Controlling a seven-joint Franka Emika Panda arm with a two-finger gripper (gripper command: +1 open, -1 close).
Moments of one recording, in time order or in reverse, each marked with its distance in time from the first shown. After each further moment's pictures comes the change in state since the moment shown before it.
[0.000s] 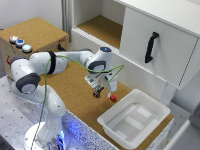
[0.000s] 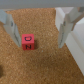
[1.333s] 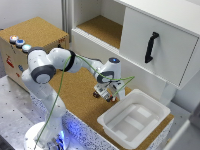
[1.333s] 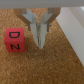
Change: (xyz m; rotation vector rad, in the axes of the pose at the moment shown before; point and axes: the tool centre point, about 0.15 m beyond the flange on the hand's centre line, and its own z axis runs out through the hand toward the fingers) arm 0.049 0.010 0.088 -0.017 0.009 -0.016
